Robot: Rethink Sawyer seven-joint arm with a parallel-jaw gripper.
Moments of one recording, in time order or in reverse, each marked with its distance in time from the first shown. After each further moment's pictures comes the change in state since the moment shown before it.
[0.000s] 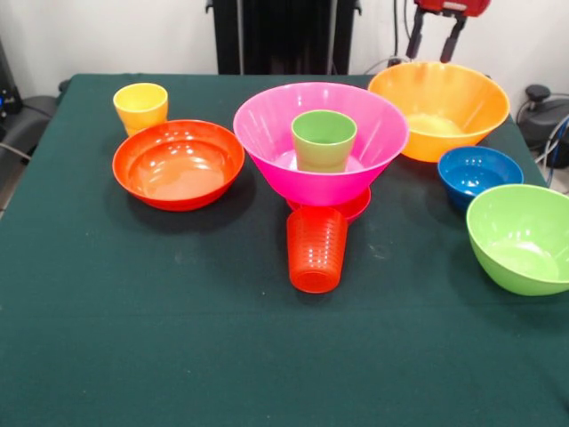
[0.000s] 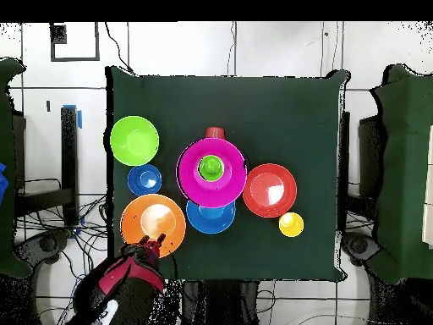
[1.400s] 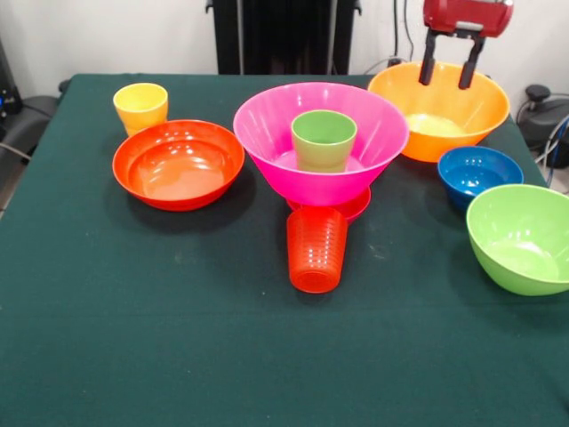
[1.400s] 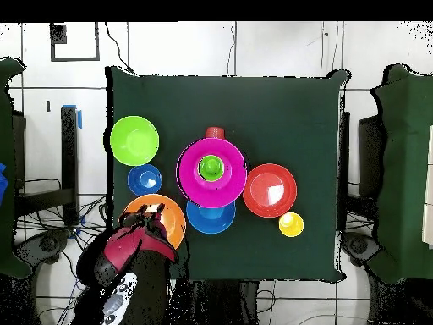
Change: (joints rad) arm -0.115 -0.007 0.052 -0.119 0.014 0.000 0.000
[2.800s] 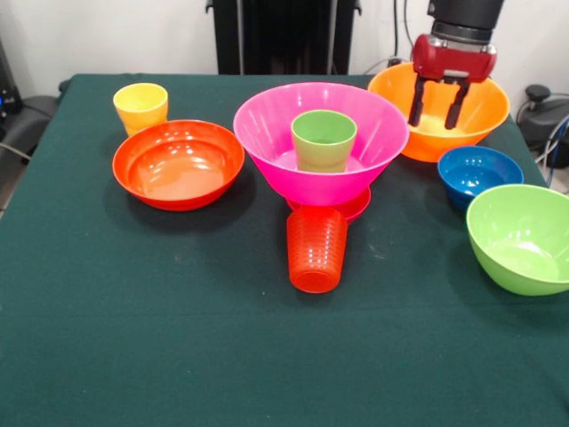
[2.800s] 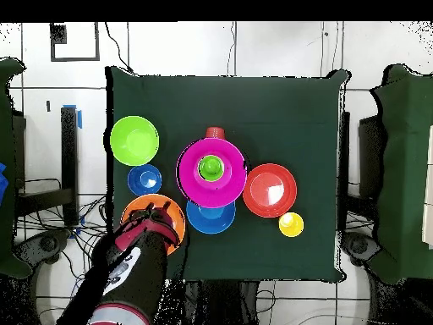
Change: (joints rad) arm 0.011 0.186 -0.021 -0.075 0.000 -0.081 0.000
